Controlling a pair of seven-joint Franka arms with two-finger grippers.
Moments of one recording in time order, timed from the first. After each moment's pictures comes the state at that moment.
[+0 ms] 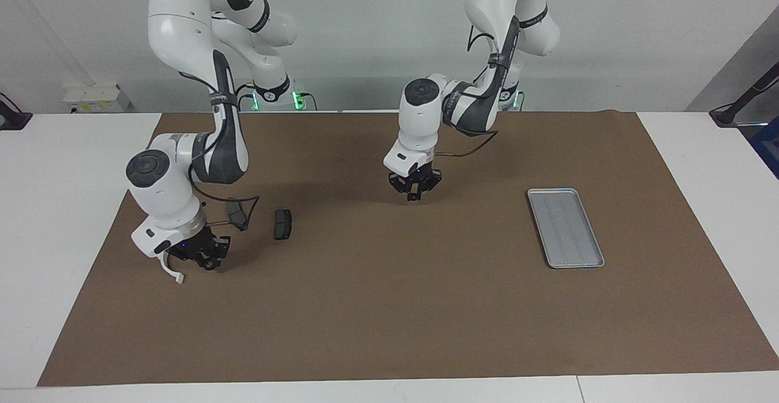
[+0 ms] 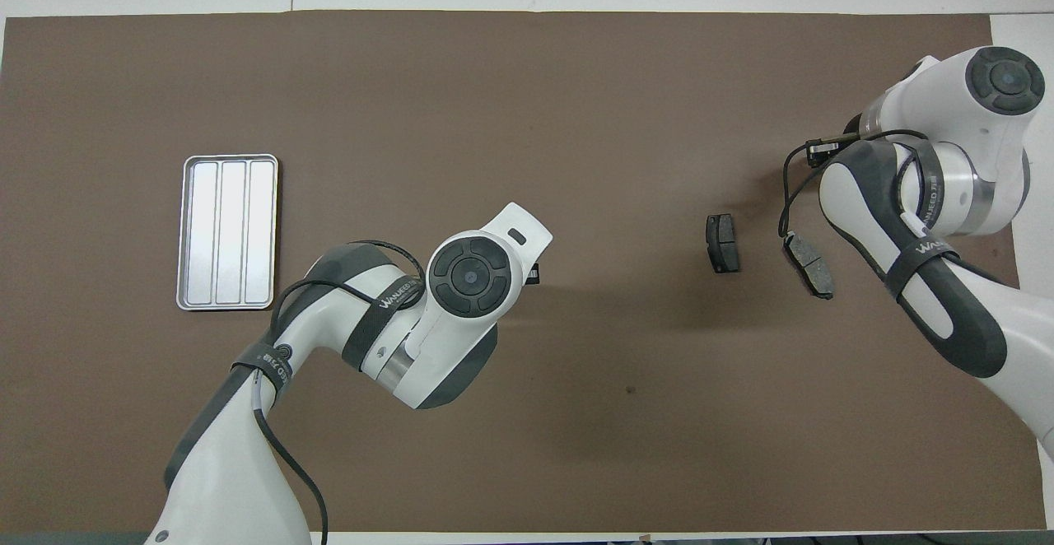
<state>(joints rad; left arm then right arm) -0.74 0.29 0.04 -1.97 0.06 2.33 -0.72 -0.09 0.49 0.02 -1.74 -0.08 2.30 -0.07</state>
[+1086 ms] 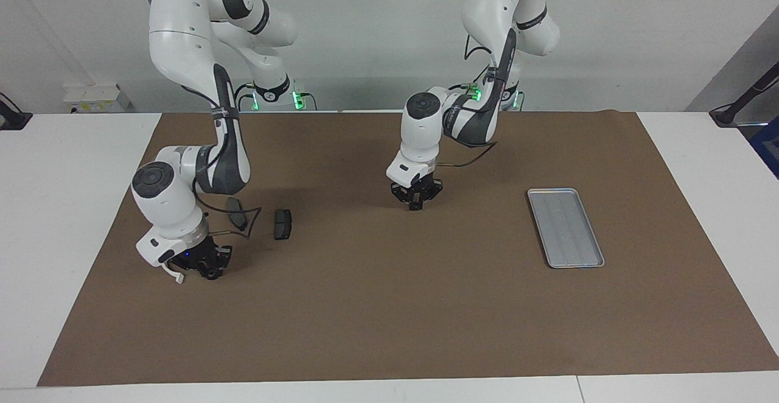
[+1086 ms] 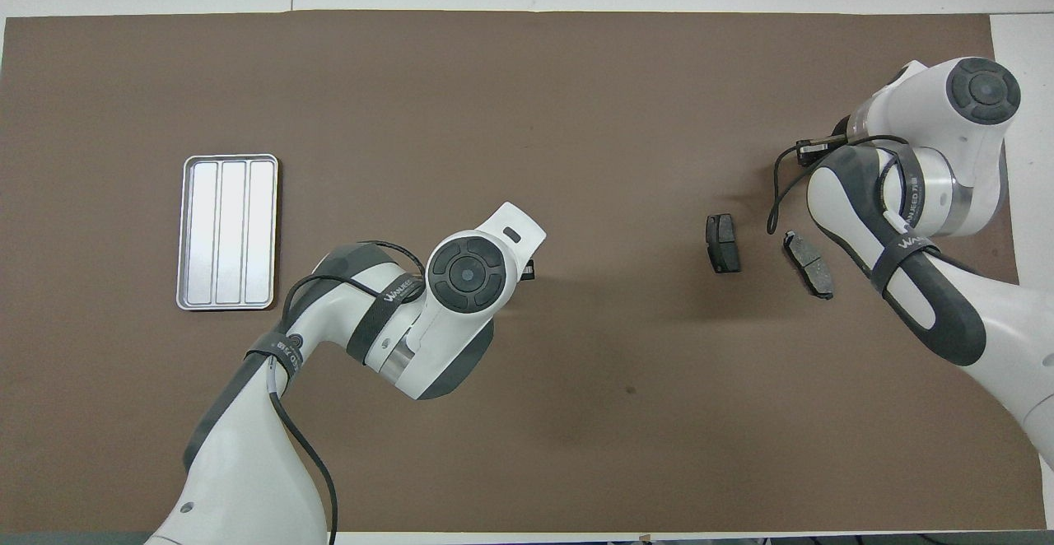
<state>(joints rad) -0.74 0.34 0.06 -1.99 0.06 2.40 -0.73 -0.09 0.52 0.02 -1.74 -0.08 2.36 -0.07</state>
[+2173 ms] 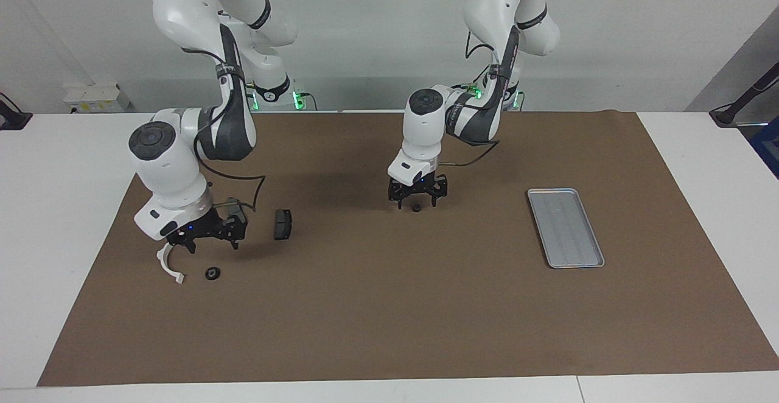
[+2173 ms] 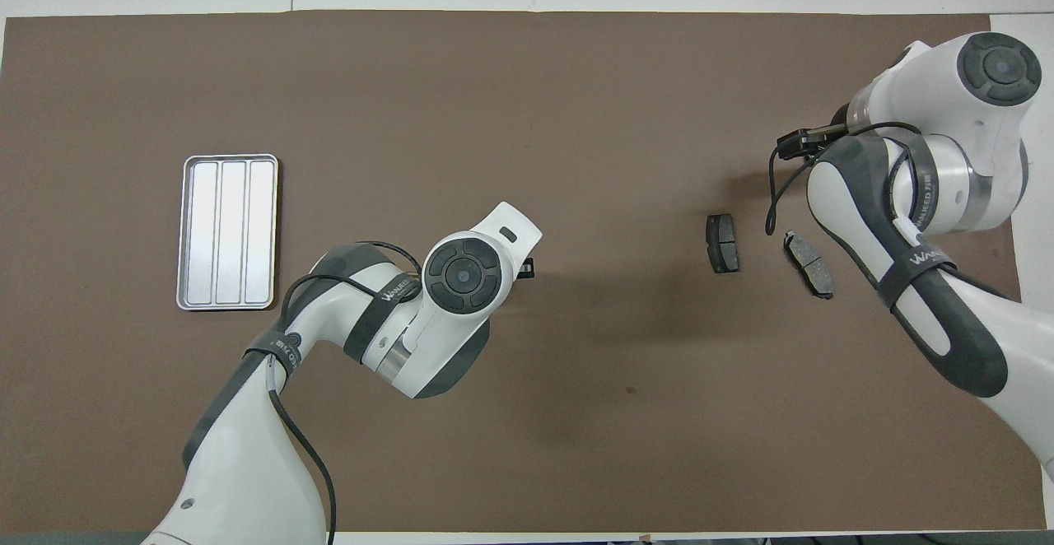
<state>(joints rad) -0.73 0.30 0.07 -1.96 0.07 2.40 -0.74 -0.02 0.34 0.03 -1.72 -0.08 2.13 -0.05</state>
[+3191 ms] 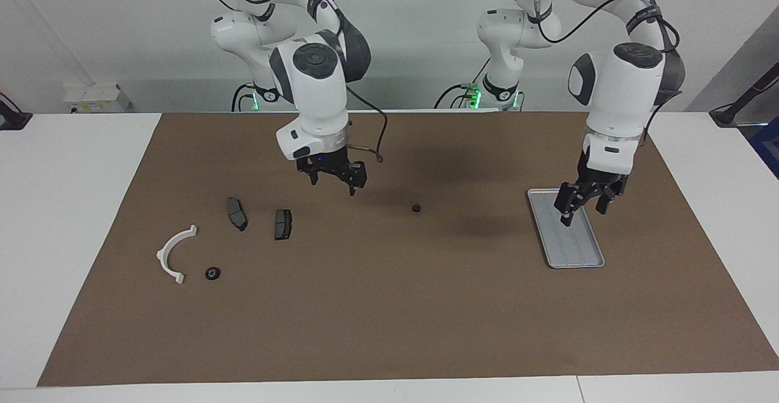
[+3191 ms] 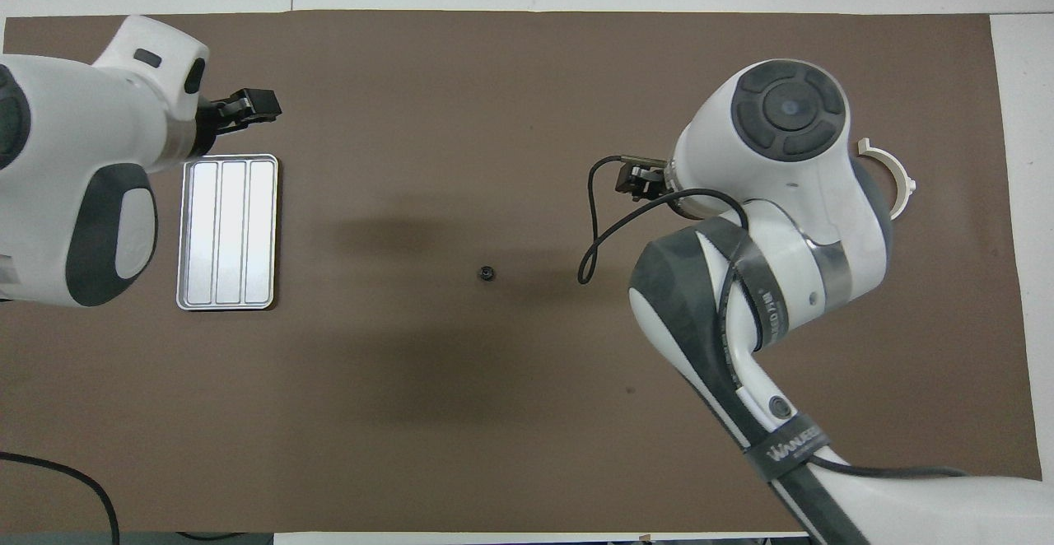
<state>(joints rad) -0.17 0.12 0.08 -1.82 0.08 2.29 -0.37 0.41 0.21 0.06 -1.71 -0.02 1.94 0.88</state>
